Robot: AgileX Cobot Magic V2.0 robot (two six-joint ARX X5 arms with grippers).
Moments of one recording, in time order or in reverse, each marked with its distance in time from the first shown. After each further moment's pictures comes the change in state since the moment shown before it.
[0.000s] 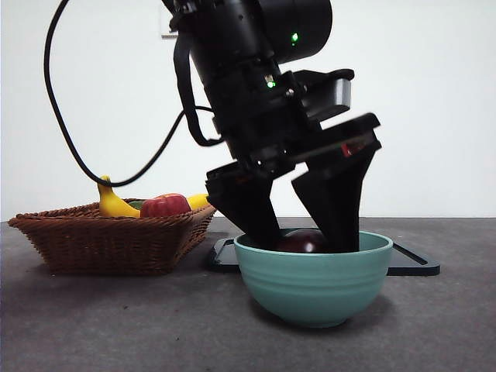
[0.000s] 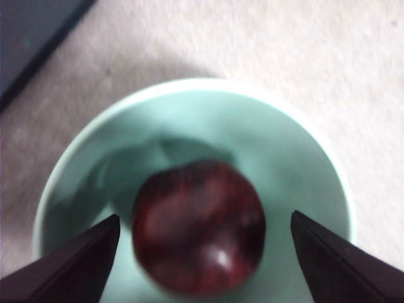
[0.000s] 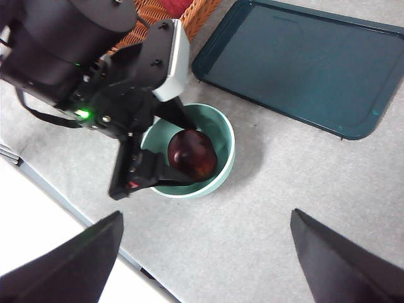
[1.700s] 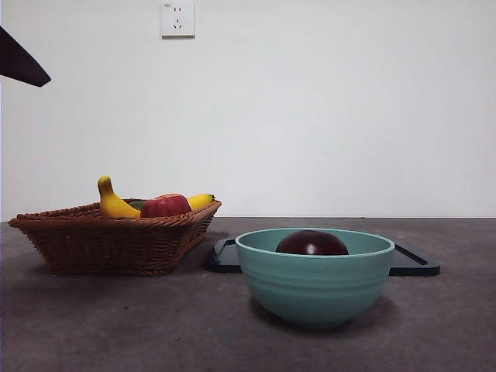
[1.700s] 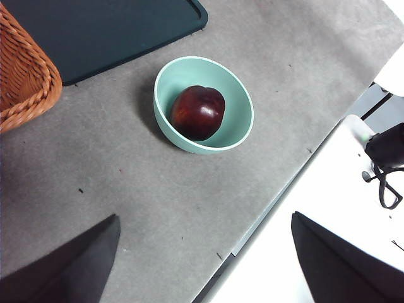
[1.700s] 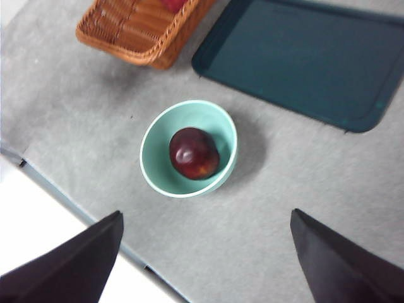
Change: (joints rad) left arm 0.386 -1.045 -0.518 -0.137 0.340 -0.076; right arm 0.011 0.037 0.000 0.003 -0.001 0.024
